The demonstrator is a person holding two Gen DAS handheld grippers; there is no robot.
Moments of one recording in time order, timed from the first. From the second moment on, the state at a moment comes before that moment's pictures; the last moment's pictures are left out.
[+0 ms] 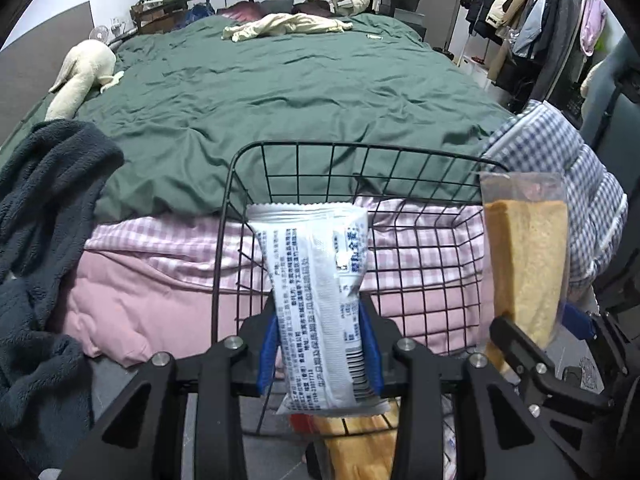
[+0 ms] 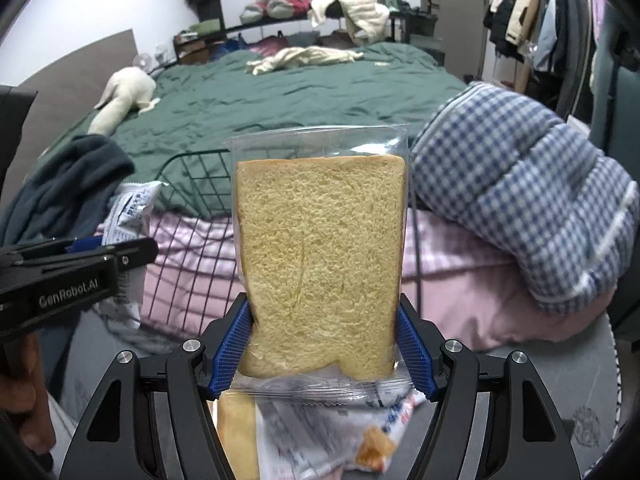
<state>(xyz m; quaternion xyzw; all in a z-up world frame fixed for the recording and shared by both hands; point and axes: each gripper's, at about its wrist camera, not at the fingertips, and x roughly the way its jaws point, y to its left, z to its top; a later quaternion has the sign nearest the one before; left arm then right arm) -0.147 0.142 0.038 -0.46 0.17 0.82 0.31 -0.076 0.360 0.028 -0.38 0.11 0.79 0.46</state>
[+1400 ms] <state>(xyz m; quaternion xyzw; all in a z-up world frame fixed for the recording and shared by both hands) -0.042 0.021 -0.012 -0.48 0.22 0.77 0.35 0.023 0.224 -0.018 -0.41 0.10 0.77 0.47</state>
